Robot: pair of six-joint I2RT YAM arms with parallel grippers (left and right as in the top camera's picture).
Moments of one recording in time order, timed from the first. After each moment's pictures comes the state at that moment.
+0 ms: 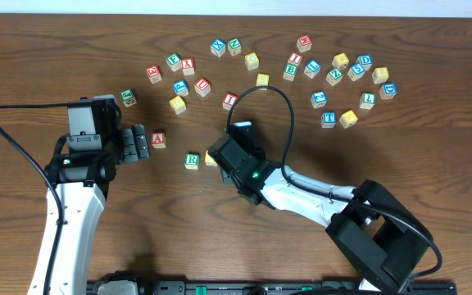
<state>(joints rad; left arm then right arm) 0.07 1.22 0.93 -0.68 -0.08 -0.09 0.86 1.88 1.03 -0.19 0.33 0.63</state>
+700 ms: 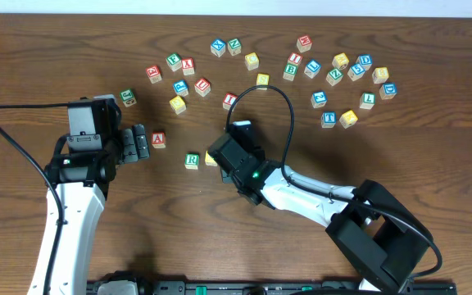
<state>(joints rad) 0.07 1.22 0.93 -0.68 -0.08 -0.09 0.86 1.88 1.03 -0.18 0.33 0.62</state>
